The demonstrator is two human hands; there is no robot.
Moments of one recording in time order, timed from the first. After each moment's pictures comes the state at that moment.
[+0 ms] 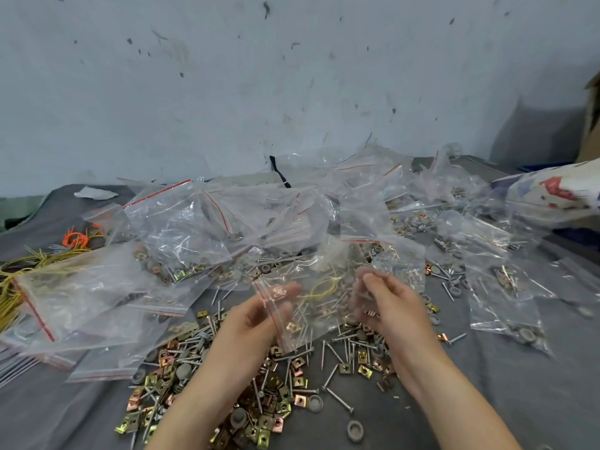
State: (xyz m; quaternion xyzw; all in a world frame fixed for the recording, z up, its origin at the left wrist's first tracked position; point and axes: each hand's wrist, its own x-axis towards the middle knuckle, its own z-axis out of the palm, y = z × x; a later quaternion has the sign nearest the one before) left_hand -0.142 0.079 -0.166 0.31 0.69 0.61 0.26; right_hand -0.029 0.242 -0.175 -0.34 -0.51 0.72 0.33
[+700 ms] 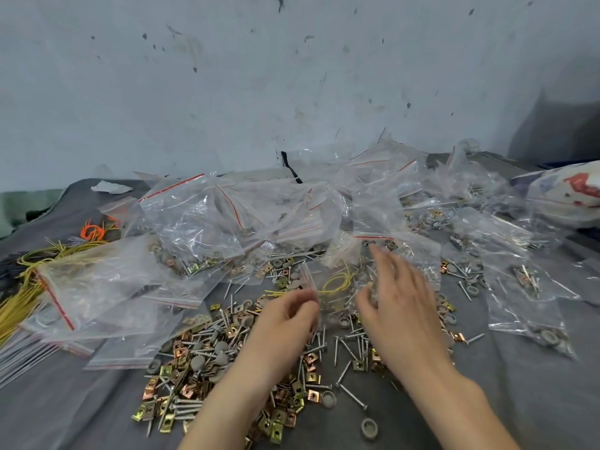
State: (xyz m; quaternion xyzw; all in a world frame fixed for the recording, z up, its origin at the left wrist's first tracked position) left_hand -0.133 0.102 -0.171 0.27 0.75 0.55 0.25; right_hand -0.031 0.235 -0.184 -0.33 -0.90 0.12 0.27
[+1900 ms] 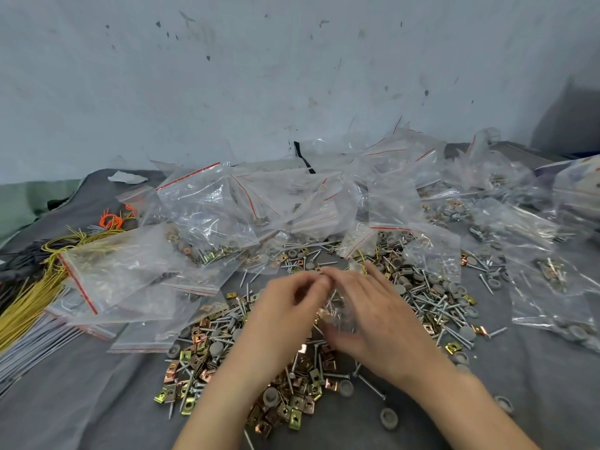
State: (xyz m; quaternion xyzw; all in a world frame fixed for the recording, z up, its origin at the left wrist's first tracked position) left_hand -0.145 0.086 -0.162 0.39 0.77 0.49 0.11; right_hand -0.047 0.221 -0.204 -0.04 -0.96 0.11 0.26
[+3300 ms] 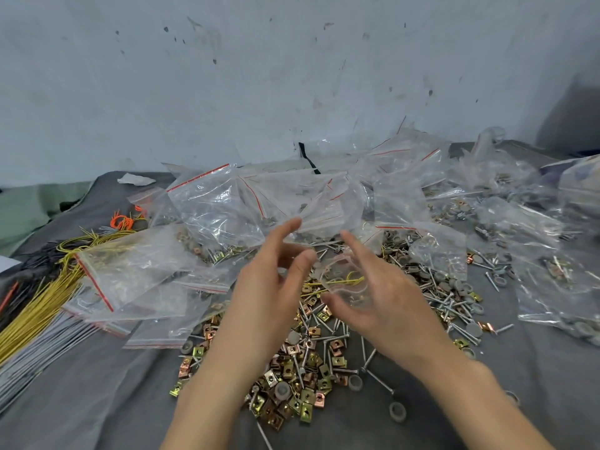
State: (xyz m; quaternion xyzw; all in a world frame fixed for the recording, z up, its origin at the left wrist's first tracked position) left_hand -0.158 0.068 -0.145 0.41 0.75 0.52 -0.04; right_hand -0.048 0.215 -0.182 -0.11 -0.93 0.19 0.30
